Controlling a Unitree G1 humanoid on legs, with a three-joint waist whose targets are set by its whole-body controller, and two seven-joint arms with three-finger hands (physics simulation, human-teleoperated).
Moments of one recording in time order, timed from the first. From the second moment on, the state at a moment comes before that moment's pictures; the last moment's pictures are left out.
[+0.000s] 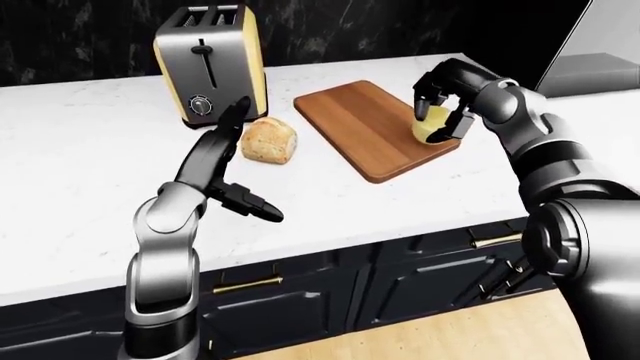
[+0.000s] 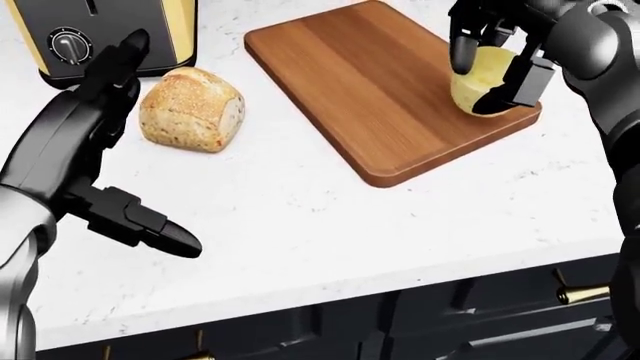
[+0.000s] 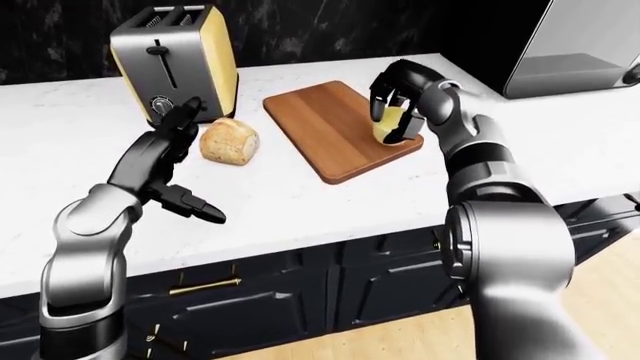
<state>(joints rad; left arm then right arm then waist) -0.50 0.24 0.12 -0.30 0.29 0.63 -0.49 -1.40 -0.51 -0.11 1.41 -0.97 -0.36 0.24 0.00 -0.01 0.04</state>
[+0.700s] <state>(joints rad) -0.68 0.28 0.15 -0.16 0.29 0.64 -0.46 -1.47 -0.55 -0.21 1.34 -0.72 -0.38 0.38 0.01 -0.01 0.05</state>
